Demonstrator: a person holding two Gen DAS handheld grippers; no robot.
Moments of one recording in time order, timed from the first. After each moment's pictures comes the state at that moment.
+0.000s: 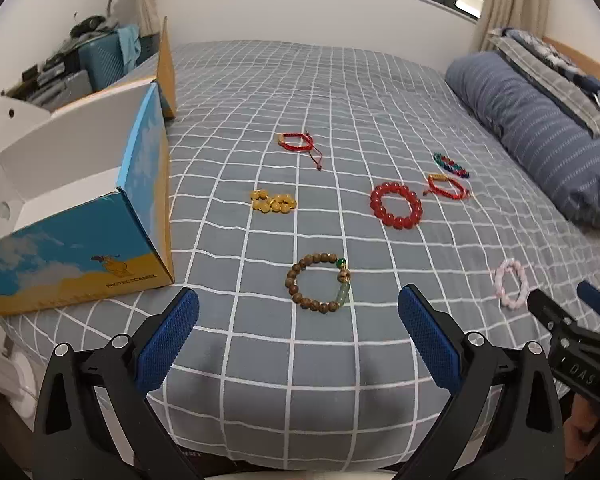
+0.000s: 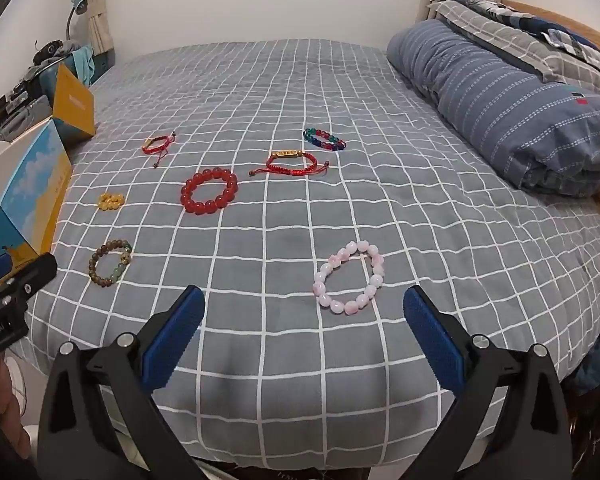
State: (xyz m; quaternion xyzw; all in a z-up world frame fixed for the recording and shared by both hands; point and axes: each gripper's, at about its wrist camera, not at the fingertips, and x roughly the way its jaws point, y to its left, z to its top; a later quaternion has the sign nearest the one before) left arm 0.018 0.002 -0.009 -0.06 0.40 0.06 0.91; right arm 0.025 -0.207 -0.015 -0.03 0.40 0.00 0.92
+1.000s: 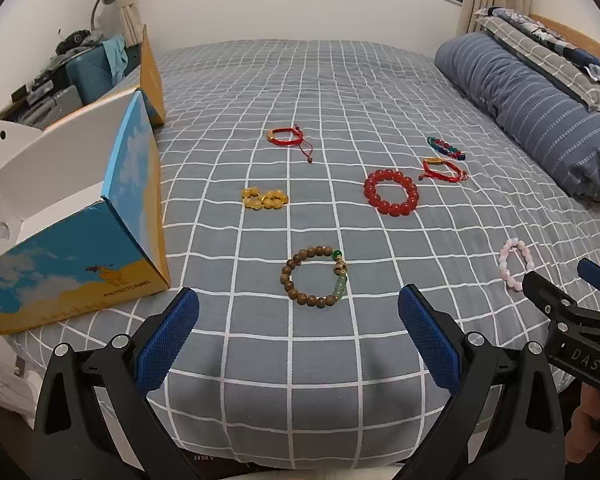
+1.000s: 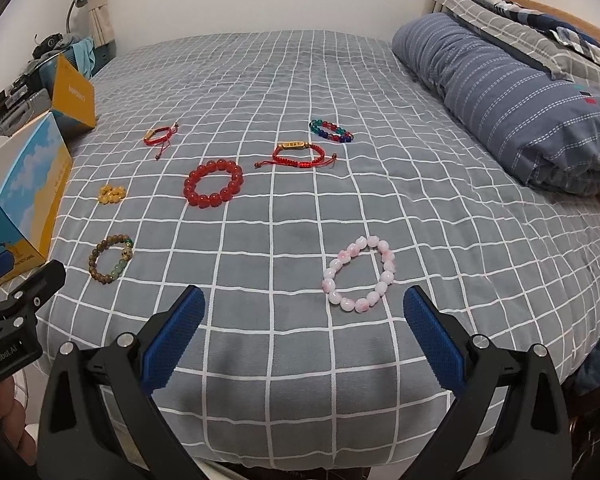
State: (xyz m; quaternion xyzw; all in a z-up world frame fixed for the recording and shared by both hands) left arm 0.022 -0.006 -0.009 -0.02 0.41 0.05 0.91; right arm 0.029 -0.203 -0.019 -0.03 0.41 0.01 0.91
